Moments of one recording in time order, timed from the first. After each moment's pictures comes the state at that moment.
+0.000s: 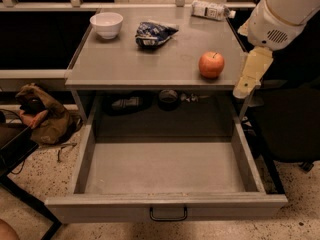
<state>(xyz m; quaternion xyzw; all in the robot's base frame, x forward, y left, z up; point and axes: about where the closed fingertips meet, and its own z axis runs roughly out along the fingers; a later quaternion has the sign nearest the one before) 0.565 -0.191 0.949 -0.61 0.76 -0.03 0.20</state>
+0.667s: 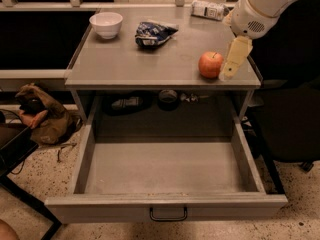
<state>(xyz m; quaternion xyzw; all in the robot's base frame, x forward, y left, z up) 0.639 -0.175 0.939 -0.64 0.74 -0.02 0.23</state>
